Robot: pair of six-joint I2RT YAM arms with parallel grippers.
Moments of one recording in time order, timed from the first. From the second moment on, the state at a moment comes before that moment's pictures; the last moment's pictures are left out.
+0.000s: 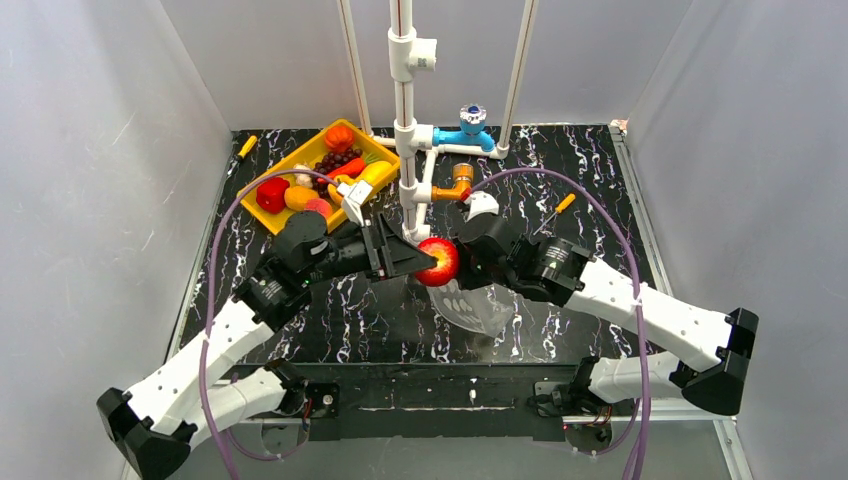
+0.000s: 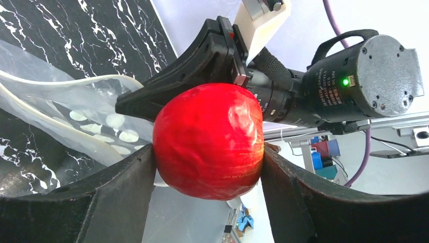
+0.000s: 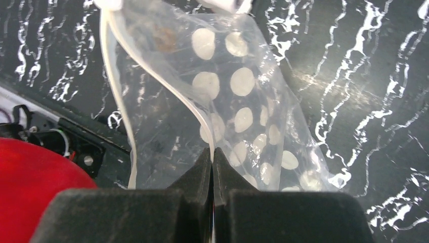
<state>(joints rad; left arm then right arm) -0.71 0.88 0.90 -0.20 0.50 -1.00 1.09 1.22 1.23 -0.77 0.27 0.65</state>
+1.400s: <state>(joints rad) -0.74 0.95 1.05 -0.64 0.31 -0.81 1.07 1.12 1.20 -0.71 0.19 0.62</state>
